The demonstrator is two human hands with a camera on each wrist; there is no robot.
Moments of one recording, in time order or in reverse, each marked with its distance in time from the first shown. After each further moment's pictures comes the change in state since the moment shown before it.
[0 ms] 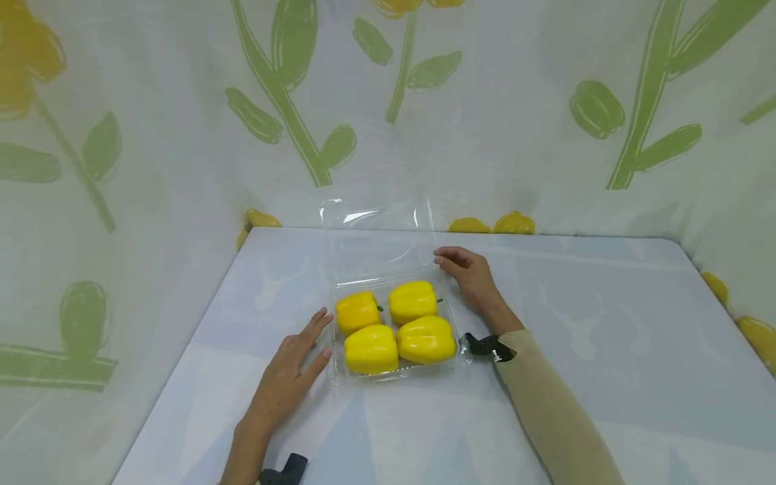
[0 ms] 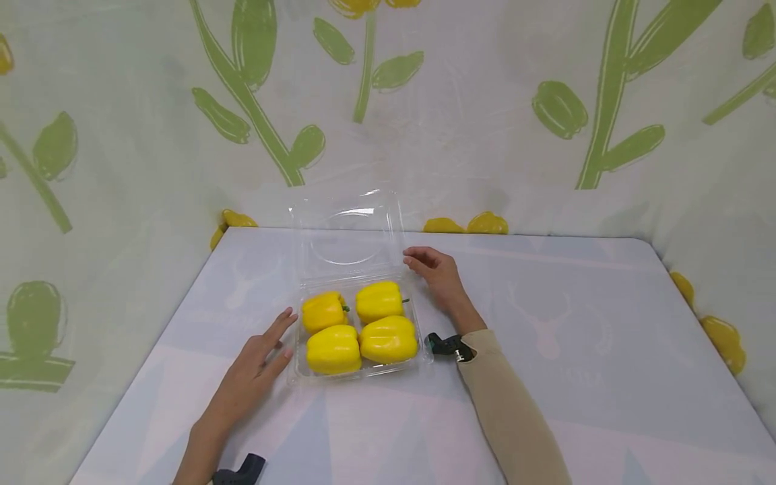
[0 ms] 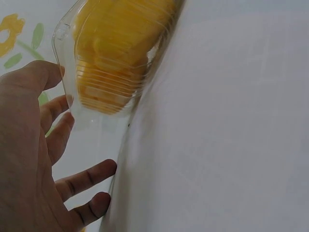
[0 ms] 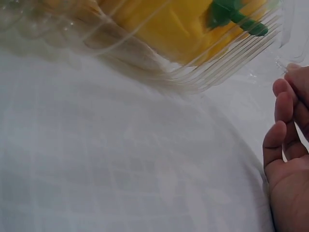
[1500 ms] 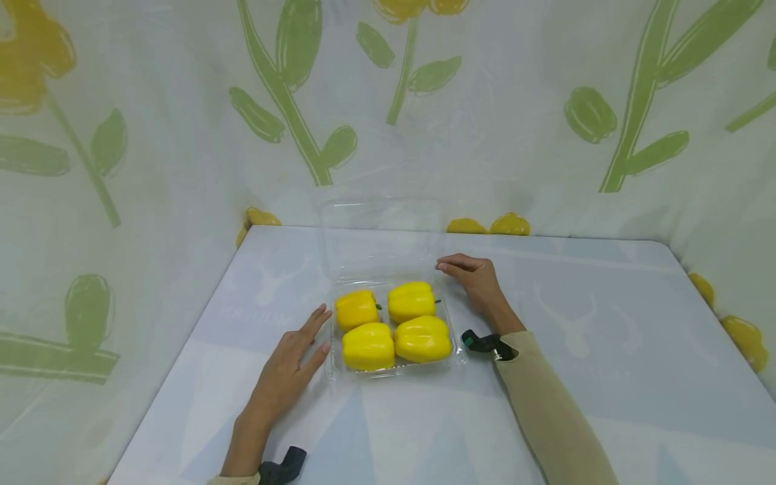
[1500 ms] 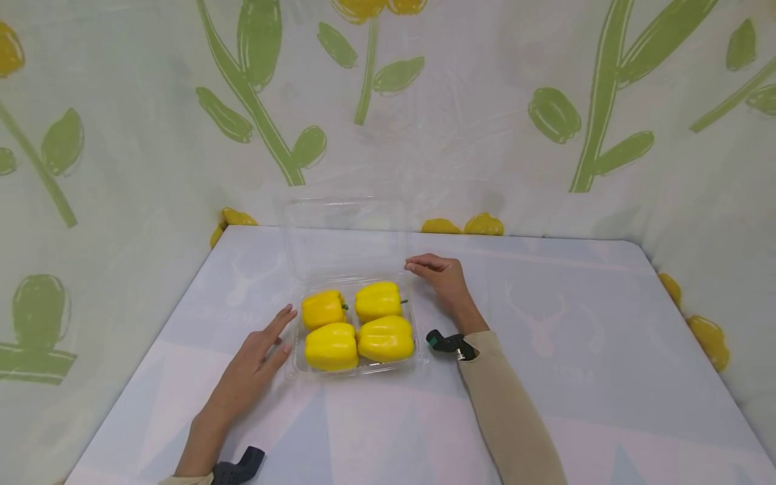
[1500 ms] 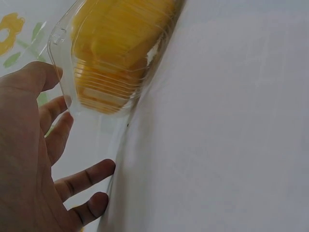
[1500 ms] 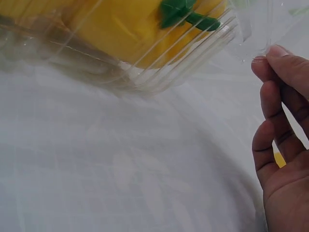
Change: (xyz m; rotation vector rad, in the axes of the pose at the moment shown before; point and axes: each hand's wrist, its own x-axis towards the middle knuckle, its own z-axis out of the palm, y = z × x) left_hand 0.010 -0.006 0.005 0.014 0.001 0.030; right_hand -0.005 0.006 -0.017 0.021 -0.013 -0.035
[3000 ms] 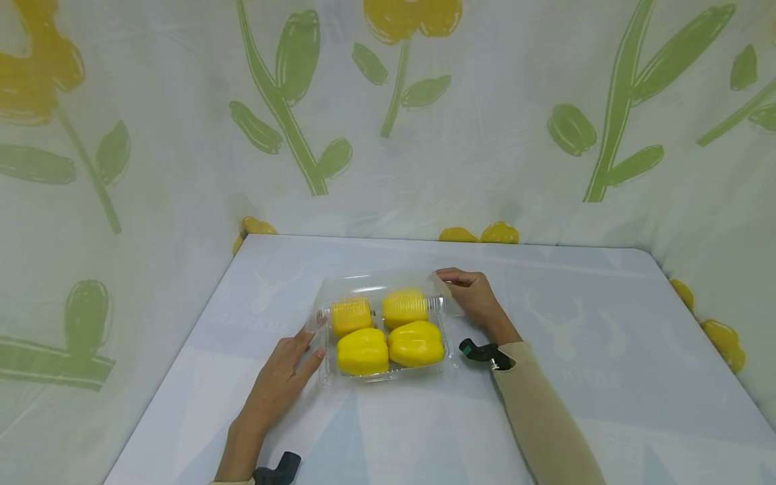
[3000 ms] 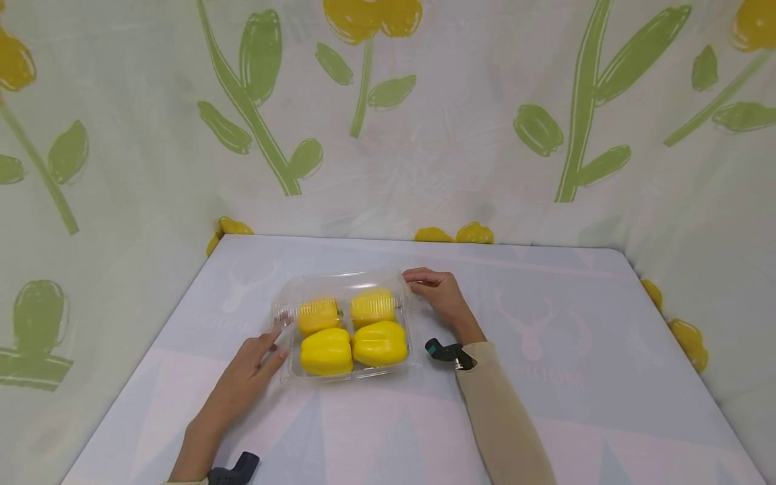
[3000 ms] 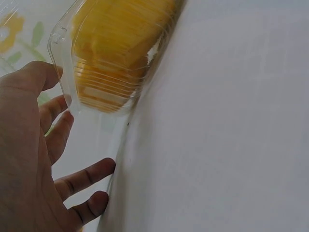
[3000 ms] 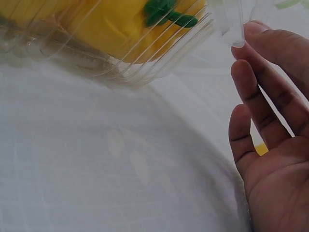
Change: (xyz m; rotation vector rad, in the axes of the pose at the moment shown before) left_hand -0.005 0.003 -0.002 -0.026 -0.032 -0.129; right_hand -0.018 -0.001 -0.010 0.015 -0.088 -0.005
